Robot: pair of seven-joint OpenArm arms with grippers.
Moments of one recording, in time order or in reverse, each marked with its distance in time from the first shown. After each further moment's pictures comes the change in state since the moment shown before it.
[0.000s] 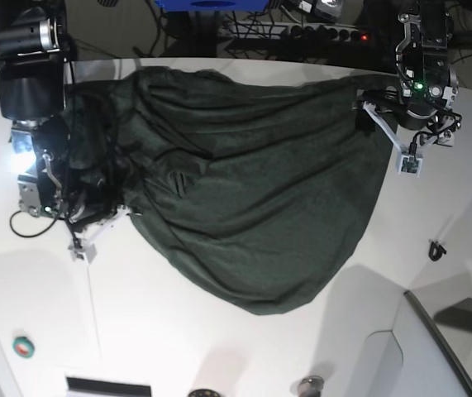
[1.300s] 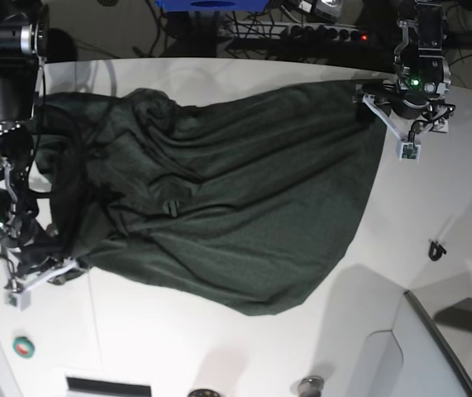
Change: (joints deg) left arm -1.0 -0.3 -0.3 -15.1 -1.5 0.2 -12.2; right arm 0.1 3.9 8.3 10.5 0.0 -3.7 14.6
